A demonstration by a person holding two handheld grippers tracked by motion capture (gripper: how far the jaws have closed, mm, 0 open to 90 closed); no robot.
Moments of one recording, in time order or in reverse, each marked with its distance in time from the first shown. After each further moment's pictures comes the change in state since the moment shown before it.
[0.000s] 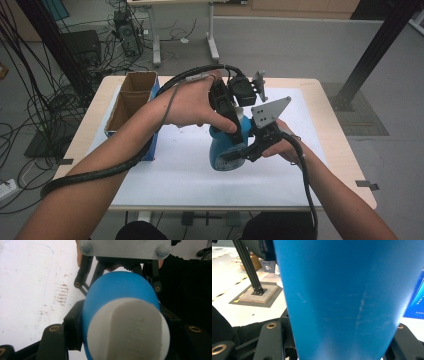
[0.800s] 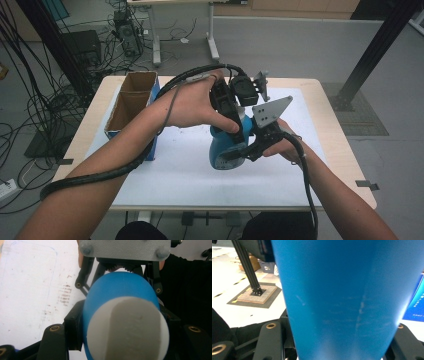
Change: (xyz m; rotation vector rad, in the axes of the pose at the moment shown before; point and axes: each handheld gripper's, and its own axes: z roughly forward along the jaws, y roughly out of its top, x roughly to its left) left arm -0.006 0.003 -0.004 -0.004 0.038 0.003; right arm 0.001 0.003 -0.002 -0.009 -0.011 -0.014
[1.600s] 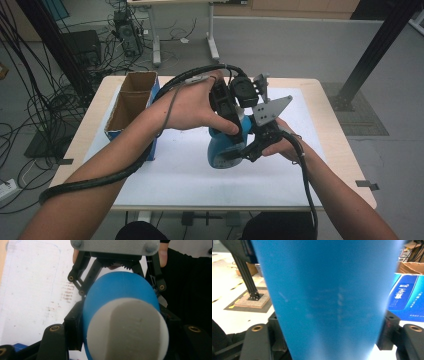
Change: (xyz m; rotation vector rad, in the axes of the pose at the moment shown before) left arm -0.004 -0.002 -0.002 0.014 0.027 -0.006; right arm -0.003 -0.001 0.001 -0.026 -0.017 0.035
